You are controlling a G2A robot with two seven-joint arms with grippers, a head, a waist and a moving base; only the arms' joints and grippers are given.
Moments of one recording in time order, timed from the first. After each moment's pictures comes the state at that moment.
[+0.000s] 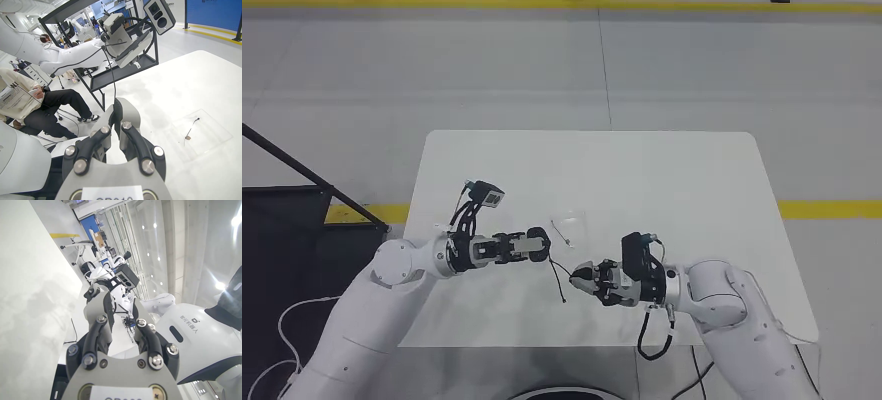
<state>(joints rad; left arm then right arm) 1.10 -0.99 -1.18 -1.55 -0.69 -0.50 -1.15 -1.18 -1.15 1.17 -1.70 -0.47 -0.97 0.66</state>
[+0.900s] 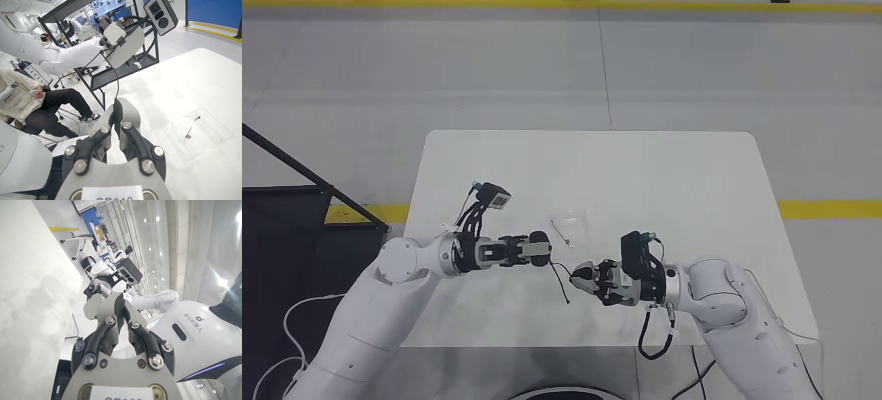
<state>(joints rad) 1.09 -1.00 -1.17 -1.54 -0.66 -0.50 -1.17 -1.16 -1.12 1.13 -1.70 -0.47 -0.95 0.64</state>
